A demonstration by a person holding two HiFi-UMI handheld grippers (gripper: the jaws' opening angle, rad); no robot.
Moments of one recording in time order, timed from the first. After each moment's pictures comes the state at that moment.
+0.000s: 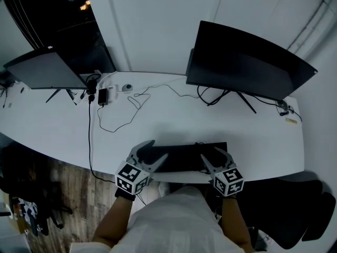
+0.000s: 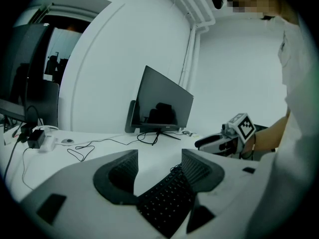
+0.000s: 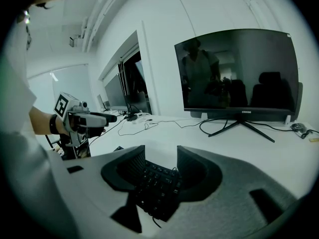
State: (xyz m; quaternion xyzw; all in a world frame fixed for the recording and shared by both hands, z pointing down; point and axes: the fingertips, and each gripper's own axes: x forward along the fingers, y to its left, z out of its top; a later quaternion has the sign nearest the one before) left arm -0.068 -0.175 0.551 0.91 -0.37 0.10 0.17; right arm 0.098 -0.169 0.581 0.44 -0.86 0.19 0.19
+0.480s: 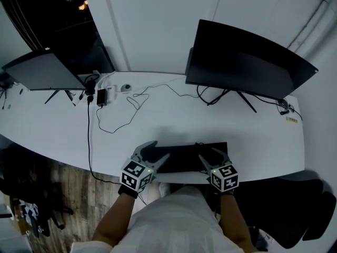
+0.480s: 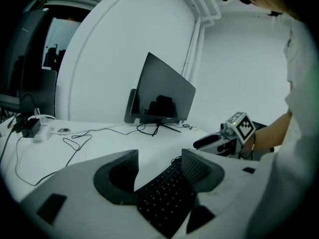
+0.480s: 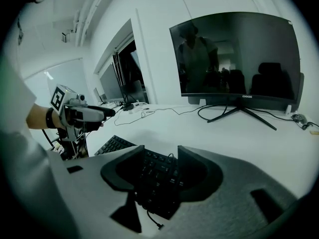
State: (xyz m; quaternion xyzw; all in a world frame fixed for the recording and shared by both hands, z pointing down) left arm -0.058 -0.182 0.587 0.90 -0.36 0.14 0.20; right arm 0.103 -0.173 0.629 0.44 -0.84 0.22 0.24
